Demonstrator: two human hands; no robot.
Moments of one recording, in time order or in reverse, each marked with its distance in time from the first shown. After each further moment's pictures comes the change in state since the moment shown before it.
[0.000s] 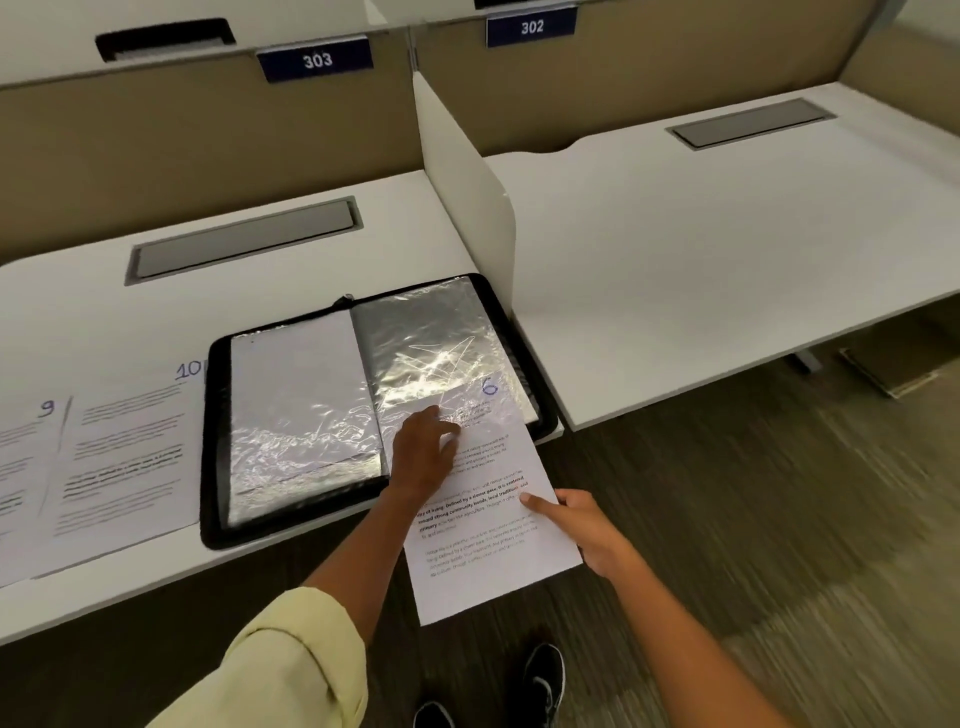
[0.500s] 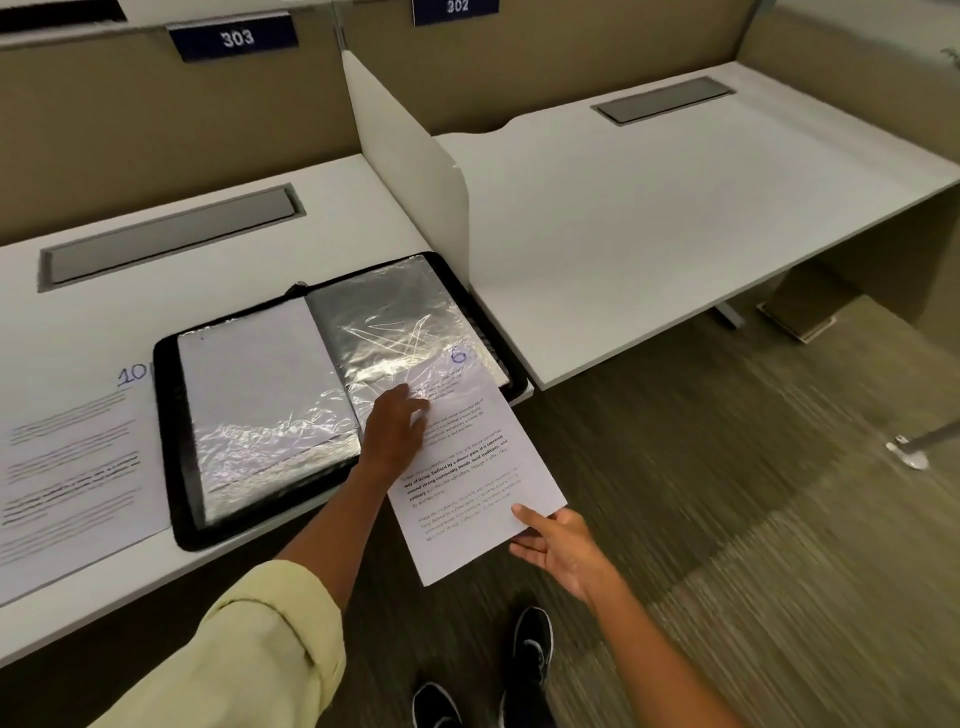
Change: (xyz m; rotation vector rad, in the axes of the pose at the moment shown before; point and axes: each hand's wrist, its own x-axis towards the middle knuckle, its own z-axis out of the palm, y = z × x) left_hand -0.006 -0.016 -0.013 0.003 -0.064 0.116; right_hand -0.051 0.067 0.044 0.535 0.201 0.044
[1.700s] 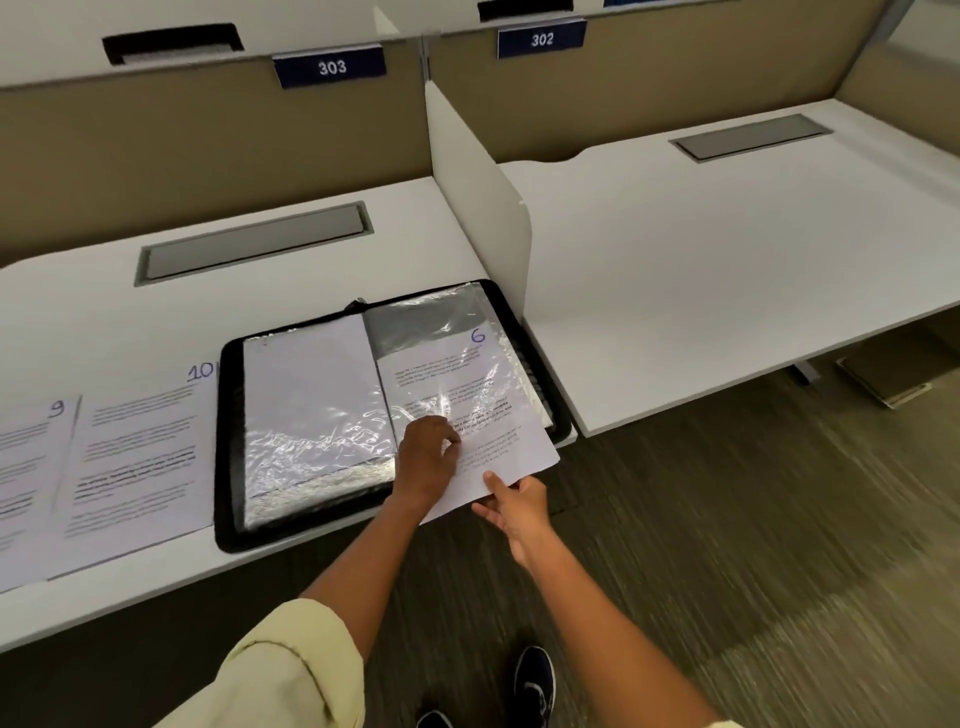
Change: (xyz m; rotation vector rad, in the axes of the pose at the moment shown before) left_hand 0.001 0.011 -0.004 -0.100 0.141 -0.106; right_hand 0.047 -0.043 0.117 -0.075 0.017 -0.155
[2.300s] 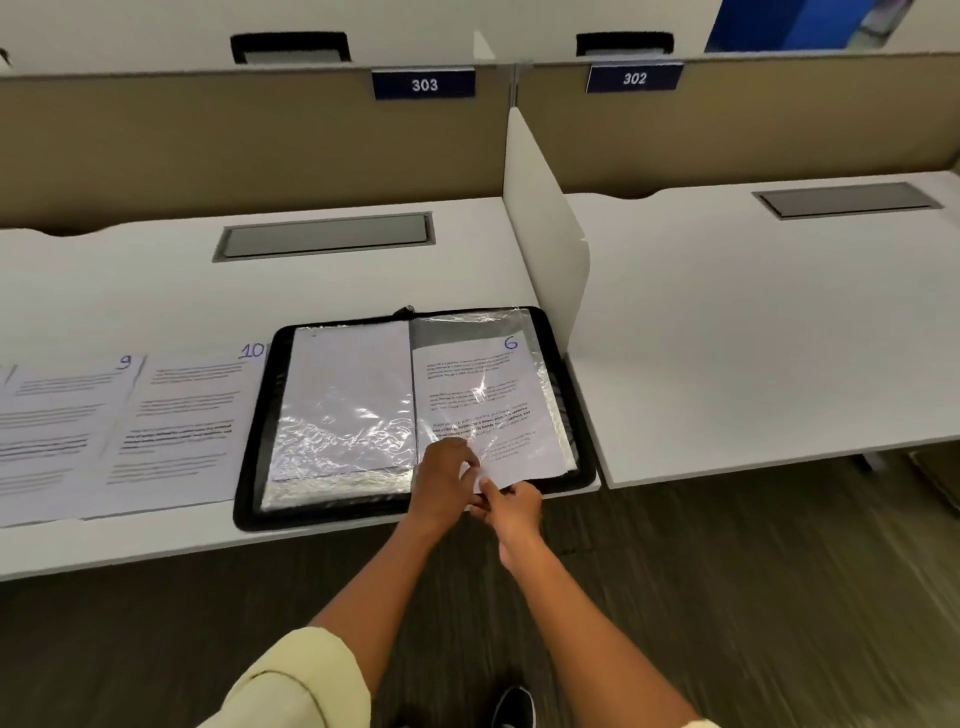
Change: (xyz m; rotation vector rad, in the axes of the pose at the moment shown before) left_hand -0.004 0.005 0.007 -0.063 0.092 -0.097; right_hand 0.031 -0.013 0.028 -0.148 -0.079 -0.066
